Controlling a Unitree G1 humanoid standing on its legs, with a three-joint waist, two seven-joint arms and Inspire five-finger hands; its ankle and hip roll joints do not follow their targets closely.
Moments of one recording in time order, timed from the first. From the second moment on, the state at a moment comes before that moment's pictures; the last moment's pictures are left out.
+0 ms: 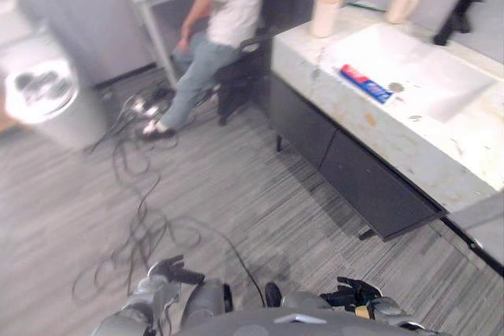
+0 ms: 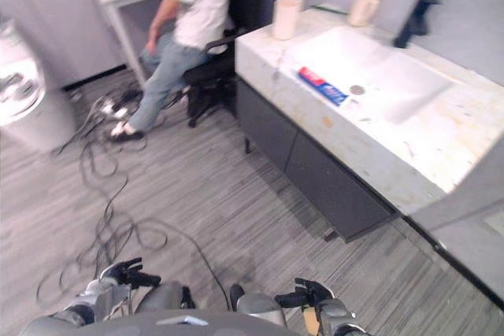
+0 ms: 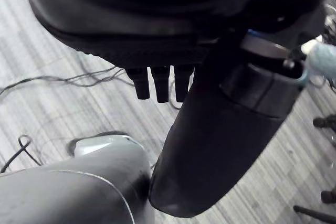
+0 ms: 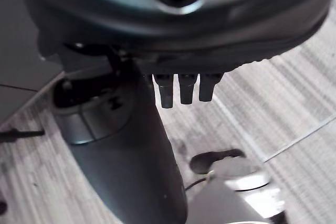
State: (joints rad) left arm -0.10 0.25 -0.16 1.29 -0.35 0.00 0.02; right arm -0.08 -0.29 0.25 1.27 0.24 -0.05 0.05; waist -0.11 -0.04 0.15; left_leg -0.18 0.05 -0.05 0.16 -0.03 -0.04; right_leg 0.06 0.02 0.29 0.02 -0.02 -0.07
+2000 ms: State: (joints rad) left arm 0.01 0.23 -0.22 1.24 -0.30 -0.22 0.40; right arm 0.02 -0.28 0.25 1.25 0.30 -0.14 0.02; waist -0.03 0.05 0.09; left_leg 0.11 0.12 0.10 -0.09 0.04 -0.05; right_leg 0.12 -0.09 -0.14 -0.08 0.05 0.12
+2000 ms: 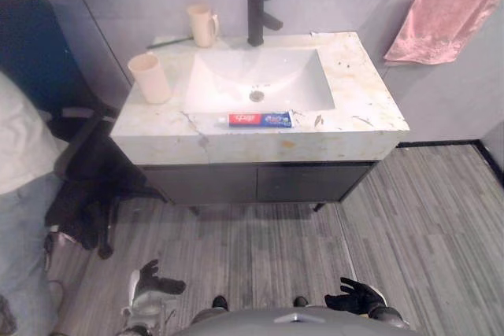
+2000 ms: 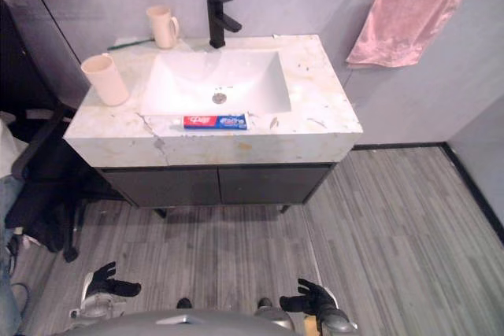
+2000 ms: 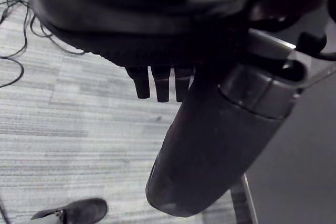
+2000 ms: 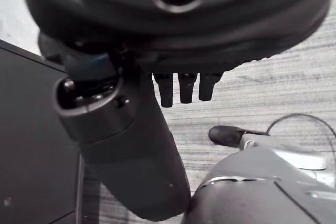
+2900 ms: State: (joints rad) left arm -0.16 0.89 -0.10 -0.15 0.15 -0.09 0.31; right arm 0.08 -0.27 0.24 1.25 0.40 -0.10 0.00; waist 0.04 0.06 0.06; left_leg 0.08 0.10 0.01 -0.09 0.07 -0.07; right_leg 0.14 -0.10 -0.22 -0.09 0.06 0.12
